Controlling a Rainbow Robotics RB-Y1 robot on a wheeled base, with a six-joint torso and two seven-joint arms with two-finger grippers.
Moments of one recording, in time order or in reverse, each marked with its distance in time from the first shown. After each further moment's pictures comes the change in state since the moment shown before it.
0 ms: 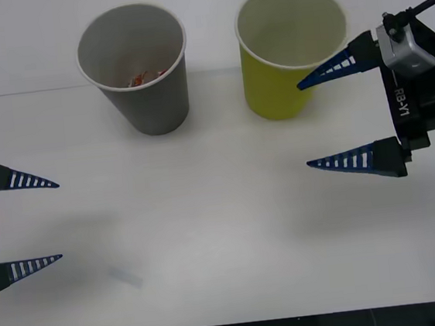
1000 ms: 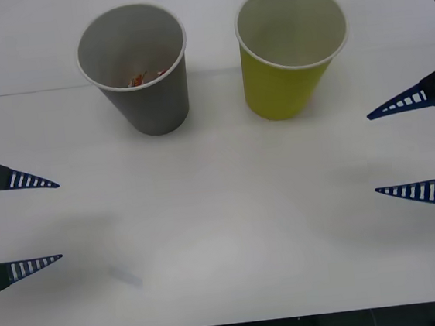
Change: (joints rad) right arm 0.301 -0.053 -0.204 0.003 0.034 -0.032 0.240; left arm 0.000 0.000 0.000 0.000 0.000 0.000 0.000
